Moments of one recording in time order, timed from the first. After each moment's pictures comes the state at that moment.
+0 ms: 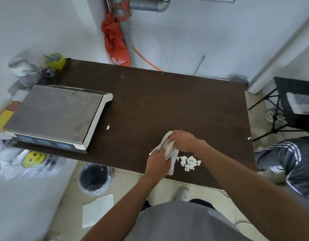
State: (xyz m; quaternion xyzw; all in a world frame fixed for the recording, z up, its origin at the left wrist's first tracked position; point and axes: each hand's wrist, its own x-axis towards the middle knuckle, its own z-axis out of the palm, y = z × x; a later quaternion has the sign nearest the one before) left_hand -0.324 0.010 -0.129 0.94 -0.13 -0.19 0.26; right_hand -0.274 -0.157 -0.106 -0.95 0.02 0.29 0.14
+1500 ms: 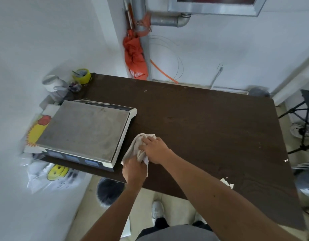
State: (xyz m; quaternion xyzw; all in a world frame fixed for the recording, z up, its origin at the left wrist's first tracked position) left_hand -0.222 0.151 -0.122 0.96 0.13 -0.09 0.21; right_hand -0.170 0.033 -0.108 -0.97 -0.20 0.16 0.01
